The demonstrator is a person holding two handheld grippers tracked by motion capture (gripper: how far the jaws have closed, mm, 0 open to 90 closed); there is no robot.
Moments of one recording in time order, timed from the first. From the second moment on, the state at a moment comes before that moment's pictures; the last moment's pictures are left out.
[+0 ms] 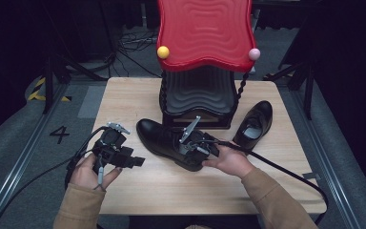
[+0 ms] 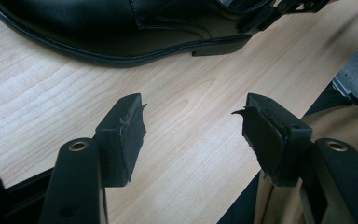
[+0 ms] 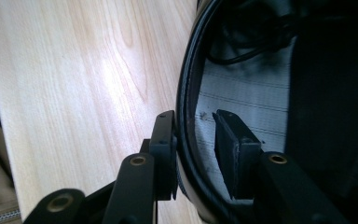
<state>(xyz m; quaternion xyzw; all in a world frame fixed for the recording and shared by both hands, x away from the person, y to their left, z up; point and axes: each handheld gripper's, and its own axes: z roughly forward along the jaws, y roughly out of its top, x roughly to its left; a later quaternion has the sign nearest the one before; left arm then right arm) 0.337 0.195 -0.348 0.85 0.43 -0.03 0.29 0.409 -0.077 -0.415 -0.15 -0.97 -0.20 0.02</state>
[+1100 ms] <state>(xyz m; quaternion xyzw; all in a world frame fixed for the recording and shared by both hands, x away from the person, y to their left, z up) 0.348 0.184 -0.347 0.86 0.42 -0.03 0.29 0.340 -0.099 -0.375 -0.11 -0.96 -0.25 0.02</state>
